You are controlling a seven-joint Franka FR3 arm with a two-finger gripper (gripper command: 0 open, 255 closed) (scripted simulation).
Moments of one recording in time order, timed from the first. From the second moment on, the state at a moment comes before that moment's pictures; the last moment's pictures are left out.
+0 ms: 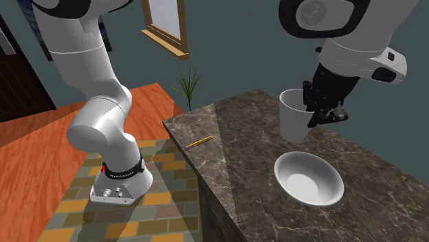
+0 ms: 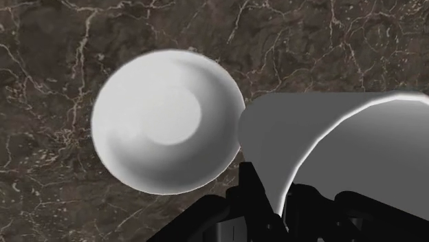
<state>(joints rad) -0.04 0.02 -0.27 -1.82 0.24 1.82 -0.51</state>
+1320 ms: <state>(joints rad) -0.12 0.27 -0.32 -1.66 0.32 1.86 -0.66</state>
